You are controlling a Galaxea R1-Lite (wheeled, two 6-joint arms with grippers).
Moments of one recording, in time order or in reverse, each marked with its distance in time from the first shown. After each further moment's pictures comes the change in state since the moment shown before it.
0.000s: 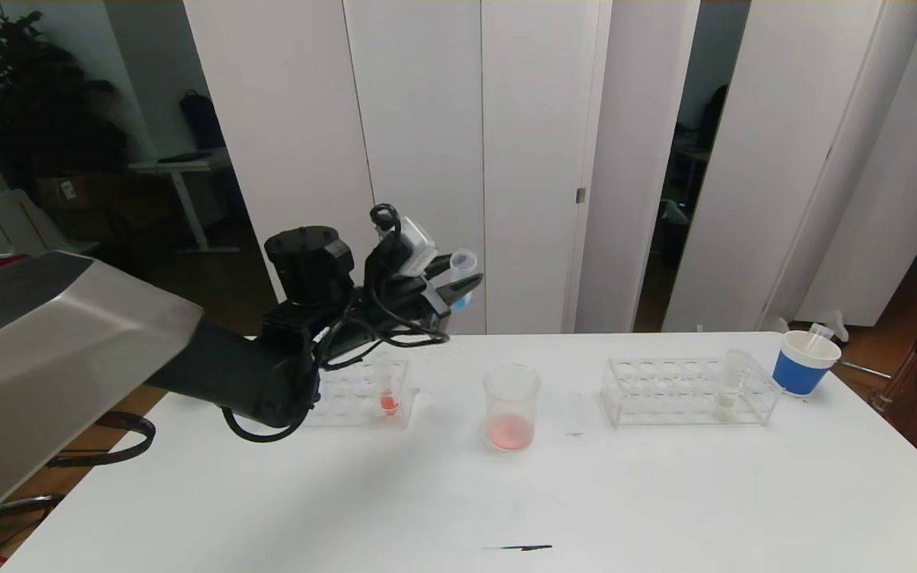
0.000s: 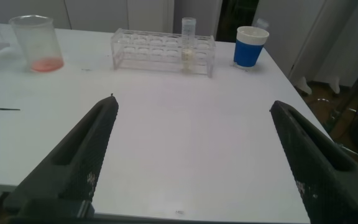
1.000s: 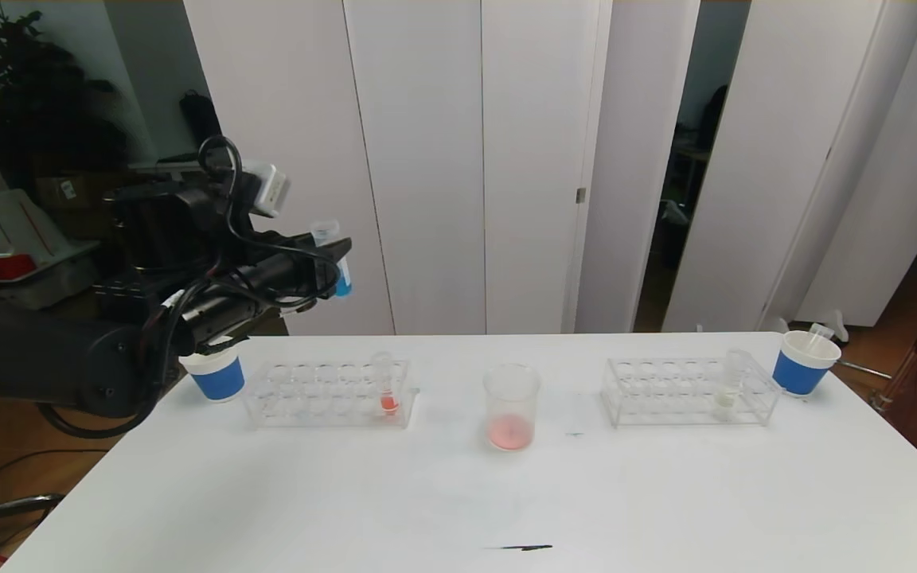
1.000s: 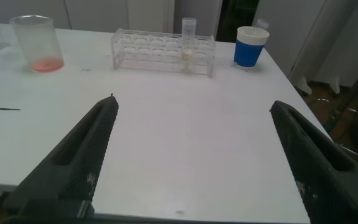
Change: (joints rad) left arm 0.180 -0.284 0.142 0.238 0.357 -0.335; right arm 0.000 0.000 0.000 0.000 0.000 0.000
